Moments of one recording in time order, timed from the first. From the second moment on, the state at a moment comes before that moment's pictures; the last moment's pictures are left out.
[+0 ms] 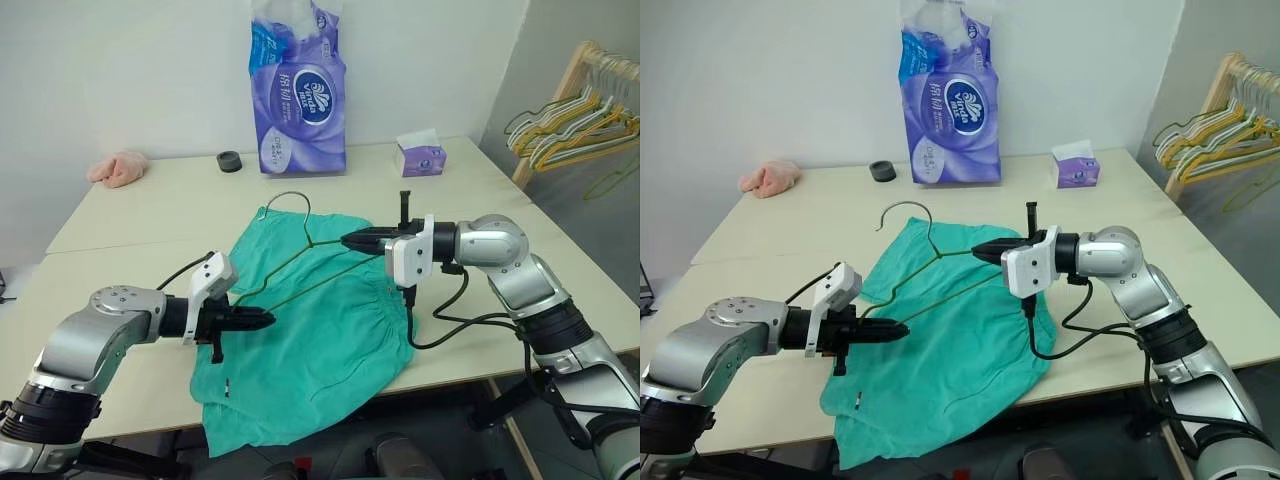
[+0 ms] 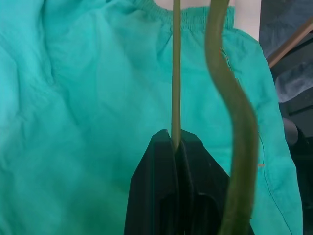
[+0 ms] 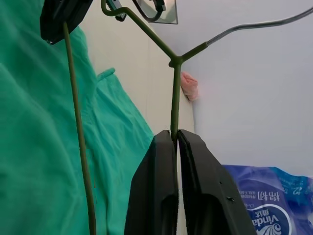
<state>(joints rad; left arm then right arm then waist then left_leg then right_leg) -0.21 0.90 -0.01 -0.19 -0.52 0.74 -1.17 -0.71 -0.55 0.34 0.08 -0.10 -0.43 0.97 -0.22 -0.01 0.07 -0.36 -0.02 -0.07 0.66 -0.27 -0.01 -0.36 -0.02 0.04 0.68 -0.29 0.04</state>
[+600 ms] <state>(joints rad) -0.19 0.97 -0.06 -0.22 -0.40 0.59 -1.20 -0.71 -0.76 0.32 -0.09 0.07 0.25 1.26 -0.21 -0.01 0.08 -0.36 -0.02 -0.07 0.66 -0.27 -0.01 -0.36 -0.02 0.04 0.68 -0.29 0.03</state>
